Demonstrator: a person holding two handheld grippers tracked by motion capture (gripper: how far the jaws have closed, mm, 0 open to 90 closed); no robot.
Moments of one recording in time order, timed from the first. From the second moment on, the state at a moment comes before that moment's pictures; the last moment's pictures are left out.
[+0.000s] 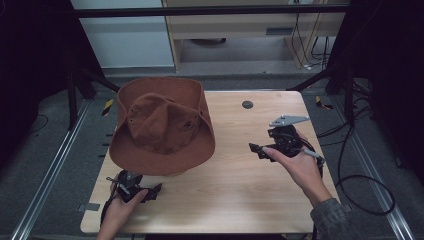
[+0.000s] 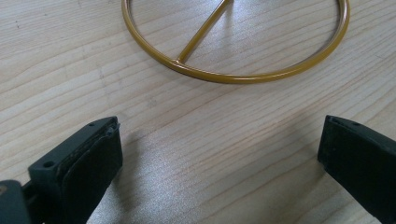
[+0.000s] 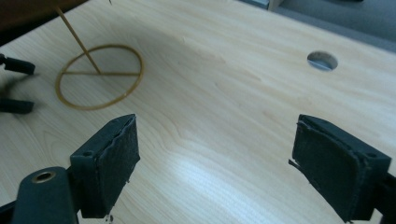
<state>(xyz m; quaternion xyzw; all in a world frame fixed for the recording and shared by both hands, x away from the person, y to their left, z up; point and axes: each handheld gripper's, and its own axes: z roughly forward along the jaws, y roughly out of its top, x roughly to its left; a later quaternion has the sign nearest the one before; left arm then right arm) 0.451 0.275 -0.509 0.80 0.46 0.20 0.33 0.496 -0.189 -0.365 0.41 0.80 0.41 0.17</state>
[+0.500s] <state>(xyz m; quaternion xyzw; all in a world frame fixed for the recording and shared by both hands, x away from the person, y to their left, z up) 0.450 0.276 -0.509 0.80 0.46 0.20 0.32 0.505 -0.199 -0.451 0.44 0.82 0.34 0.15</state>
